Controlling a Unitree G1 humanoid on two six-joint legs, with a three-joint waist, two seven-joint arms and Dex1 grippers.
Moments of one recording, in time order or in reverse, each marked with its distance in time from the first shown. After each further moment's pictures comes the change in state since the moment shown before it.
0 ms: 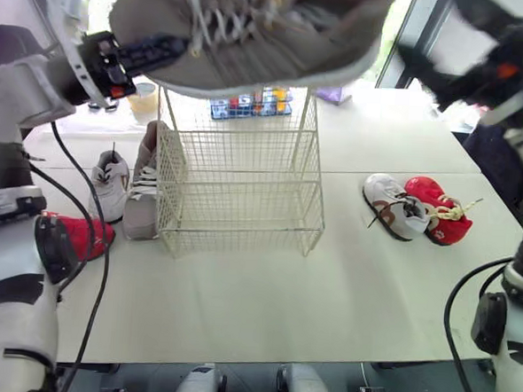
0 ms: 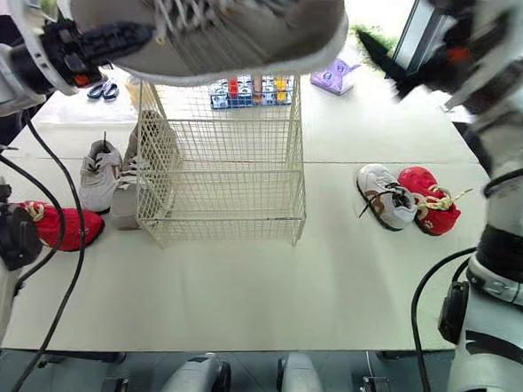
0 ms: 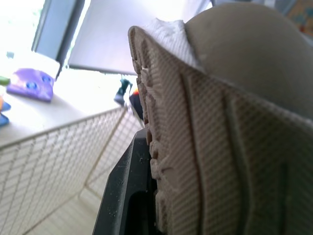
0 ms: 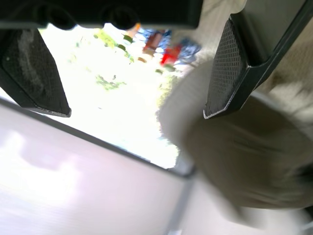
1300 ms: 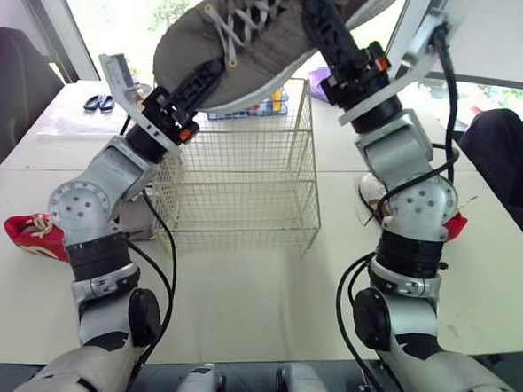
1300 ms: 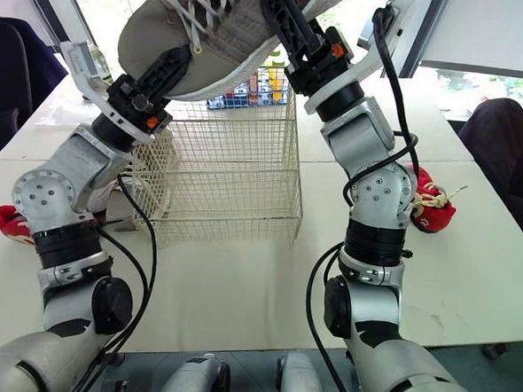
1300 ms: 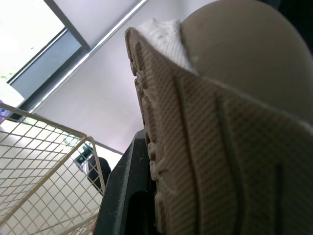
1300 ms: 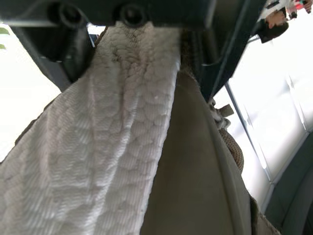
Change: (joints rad) left arm 0.391 -0.471 -0.007 -0.461 -0.419 -0.275 0.558; right arm -0.069 0.580 0.218 -0.063 0.315 0.002 -0.354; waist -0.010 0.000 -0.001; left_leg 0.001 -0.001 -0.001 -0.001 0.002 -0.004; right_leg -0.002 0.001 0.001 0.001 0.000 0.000
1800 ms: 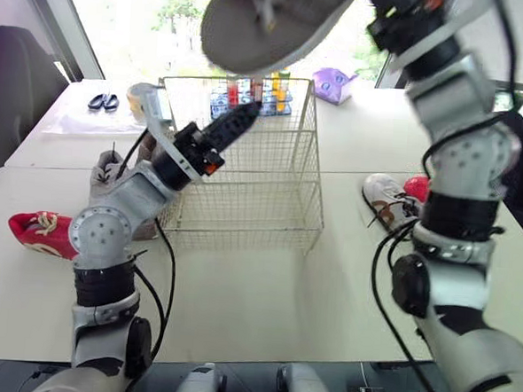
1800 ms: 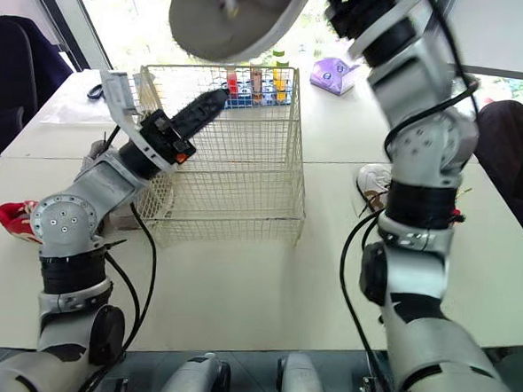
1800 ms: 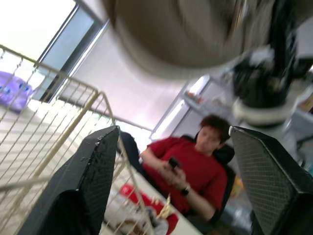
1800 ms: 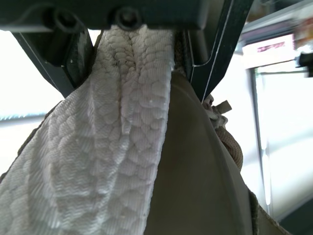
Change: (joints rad) left arm 0.147 0.069 -0.182 -0.219 0.058 -0.046 0.070; right arm -0.247 -0.284 0.015 0.269 -0.227 -0.247 0.312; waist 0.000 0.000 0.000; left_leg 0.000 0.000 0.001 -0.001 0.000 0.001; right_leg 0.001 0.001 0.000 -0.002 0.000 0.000
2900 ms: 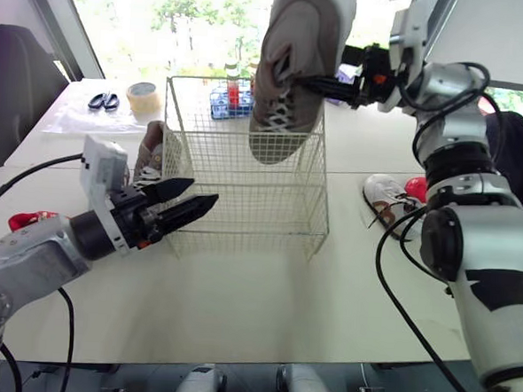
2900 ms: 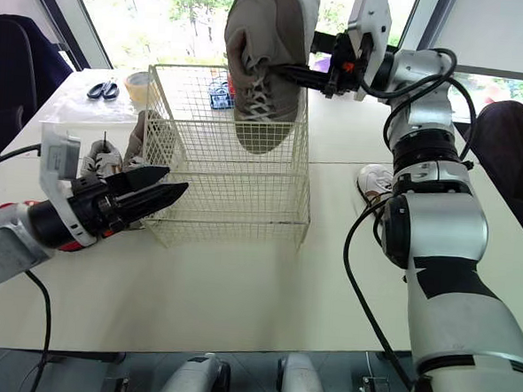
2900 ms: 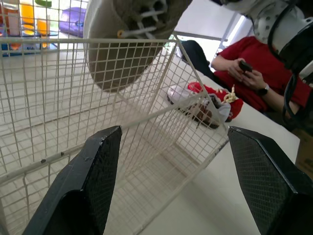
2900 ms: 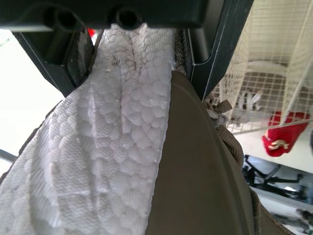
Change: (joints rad) left arm 0.476 0.543 0.122 -0.390 -0.279 0.004 0.068; right arm -0.252 -0.063 0.189 0.982 -0.478 -0.584 0.871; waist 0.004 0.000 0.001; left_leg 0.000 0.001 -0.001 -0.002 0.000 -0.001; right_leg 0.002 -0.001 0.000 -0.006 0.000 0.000
